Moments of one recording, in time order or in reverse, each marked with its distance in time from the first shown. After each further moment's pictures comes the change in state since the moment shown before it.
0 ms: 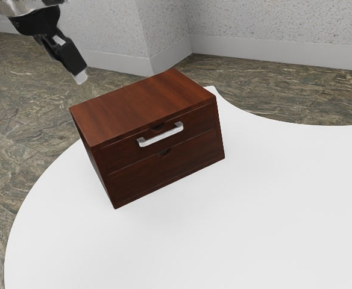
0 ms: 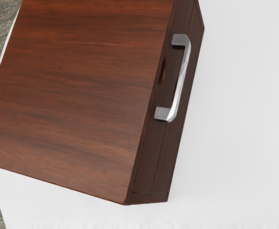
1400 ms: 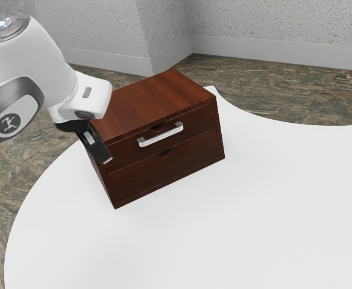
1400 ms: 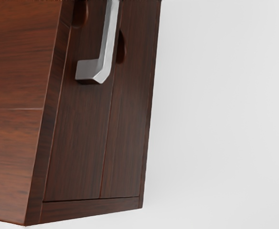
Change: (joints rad) arm -0.001 -0.270 -0.010 -0.738 0.093 0.508 -0.019
